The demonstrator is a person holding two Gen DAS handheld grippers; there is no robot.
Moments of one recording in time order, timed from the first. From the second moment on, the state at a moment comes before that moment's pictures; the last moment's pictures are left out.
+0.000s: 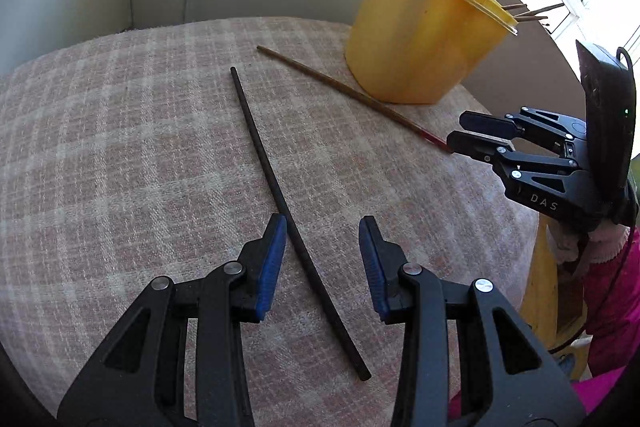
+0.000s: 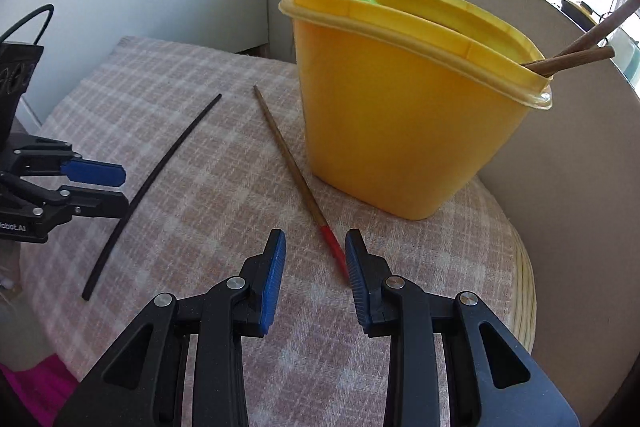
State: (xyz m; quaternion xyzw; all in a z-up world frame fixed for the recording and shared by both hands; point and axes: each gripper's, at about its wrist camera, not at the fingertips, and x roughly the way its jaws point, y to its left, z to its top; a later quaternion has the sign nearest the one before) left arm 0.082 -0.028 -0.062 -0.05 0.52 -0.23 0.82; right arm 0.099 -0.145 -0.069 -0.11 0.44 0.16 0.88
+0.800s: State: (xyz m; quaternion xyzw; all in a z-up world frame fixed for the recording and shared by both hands) left arm 0.122 -0.071 -0.091 -0.01 0.55 -0.22 0.81; right arm 0.141 -0.132 -0.100 -0.13 0.48 0.15 0.85
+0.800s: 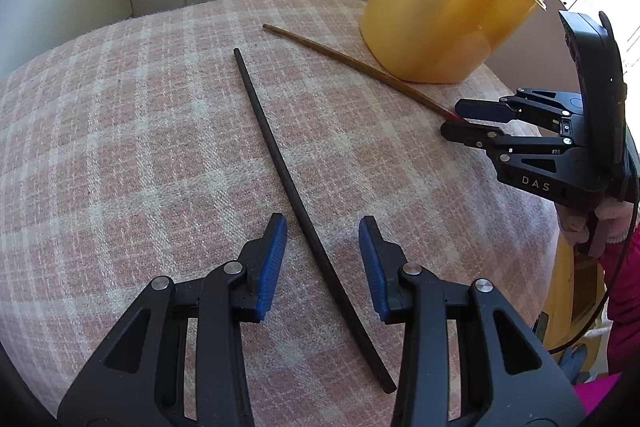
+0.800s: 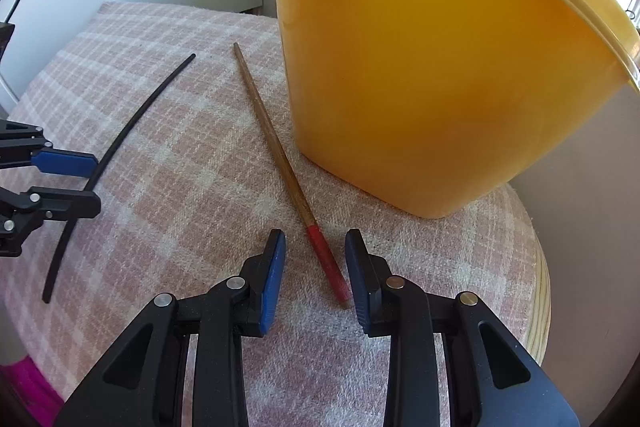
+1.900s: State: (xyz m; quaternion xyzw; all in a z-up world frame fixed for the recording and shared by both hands) left arm 0.129 -0.006 -0.076 0.02 0.54 -0.19 0.82; right arm 0.073 -0.127 -0.099 -0.04 0.57 0.23 0.79
